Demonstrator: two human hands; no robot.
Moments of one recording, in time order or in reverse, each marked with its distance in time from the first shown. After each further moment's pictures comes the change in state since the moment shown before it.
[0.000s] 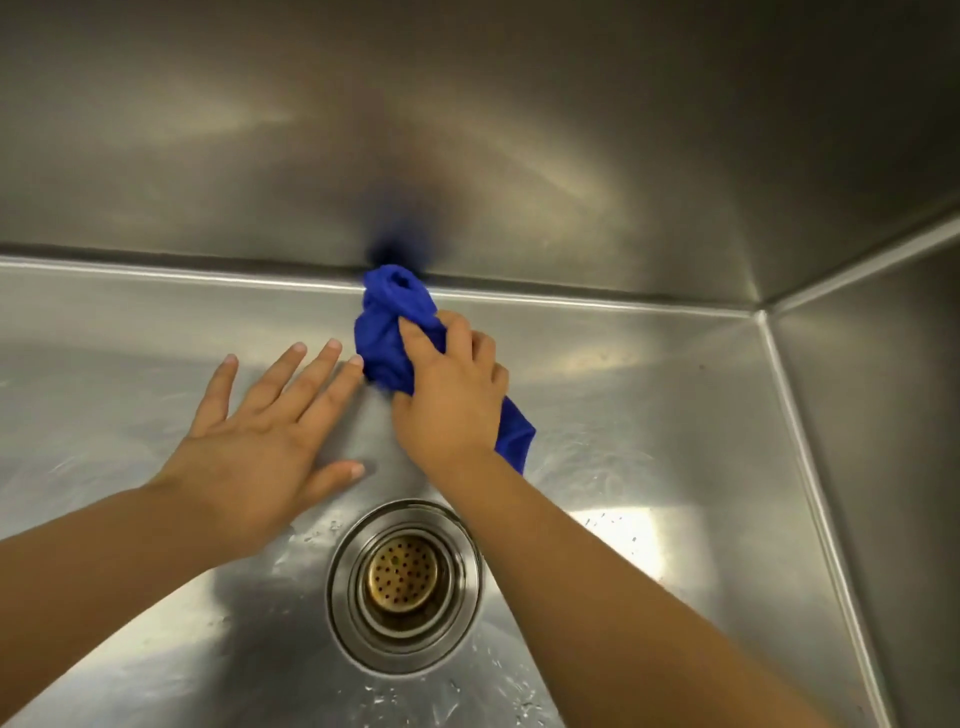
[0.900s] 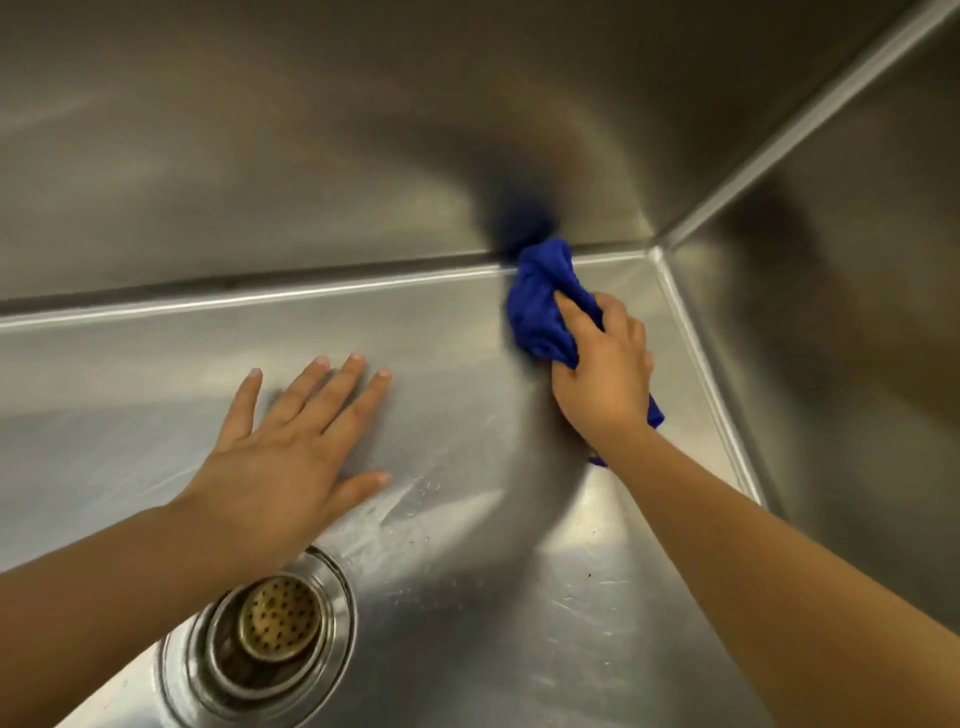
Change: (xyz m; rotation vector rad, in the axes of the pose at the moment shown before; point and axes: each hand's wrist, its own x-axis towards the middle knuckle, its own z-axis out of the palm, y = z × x) left_hand 0.060 0.115 -0.002 0.094 -0.154 0.202; right_hand -0.020 0.238 -0.052 -0.010 0.291 0.282
